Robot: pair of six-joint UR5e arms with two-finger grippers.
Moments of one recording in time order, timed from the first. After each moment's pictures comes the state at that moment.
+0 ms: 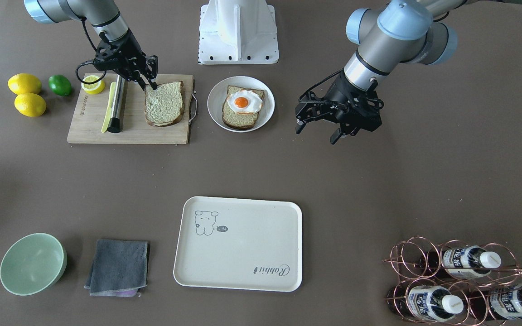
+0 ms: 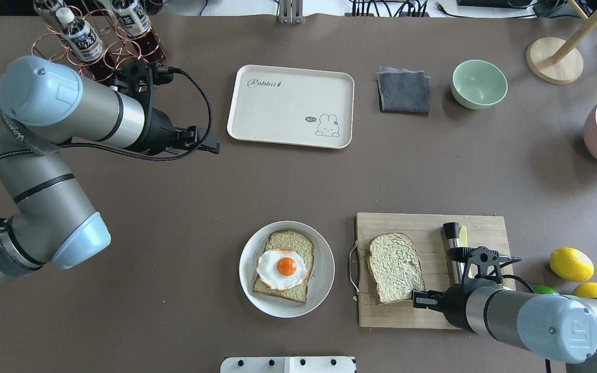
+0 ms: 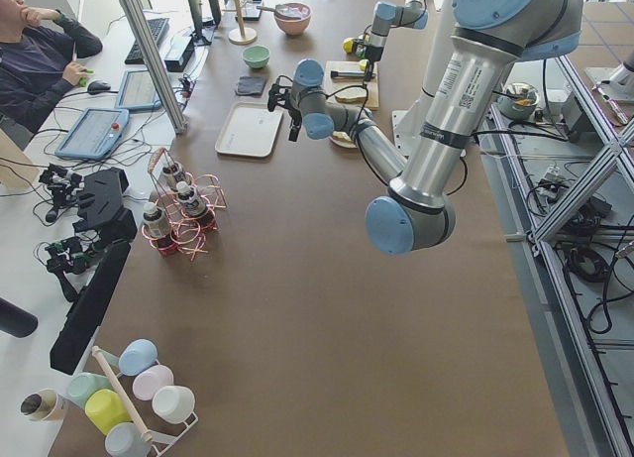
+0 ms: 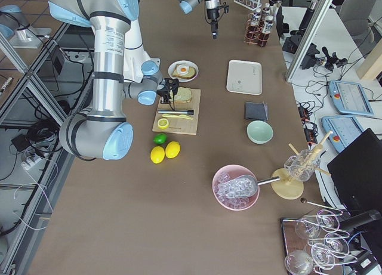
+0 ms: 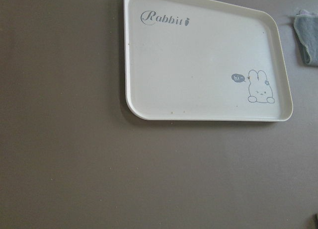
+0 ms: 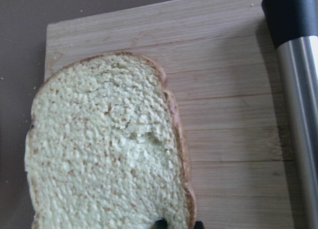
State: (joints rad) left arm -0.73 -2.00 -1.81 -2.04 -2.00 -1.13; right arm 0.15 -1.69 2.06 -0.93 1.49 1.56
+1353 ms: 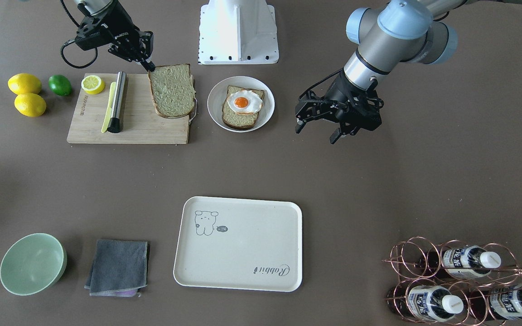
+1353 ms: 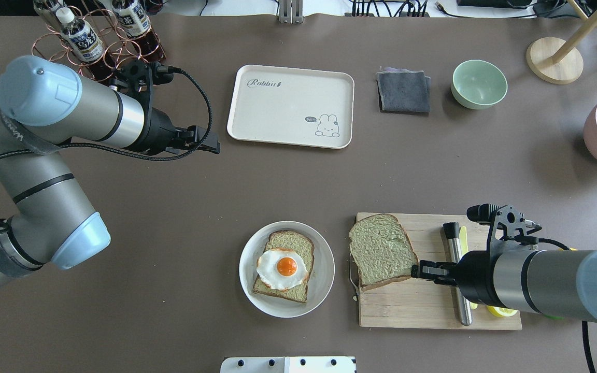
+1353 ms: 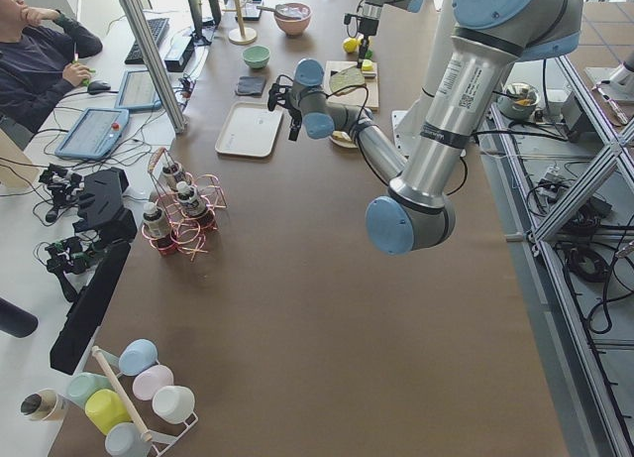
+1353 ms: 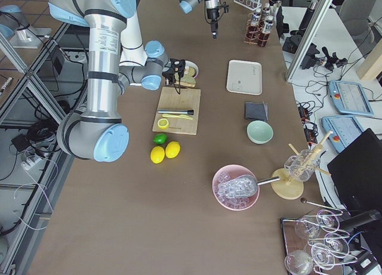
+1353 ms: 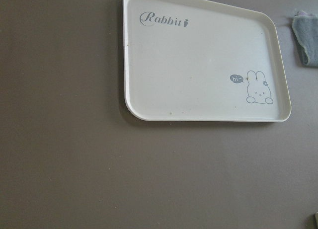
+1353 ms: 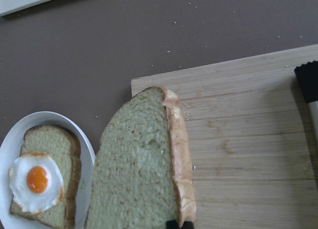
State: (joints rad) left arm -0.73 -2.00 -1.82 -2.04 -2.00 -1.13; right arm 0.31 -1.65 2.27 -1.02 1.67 1.55
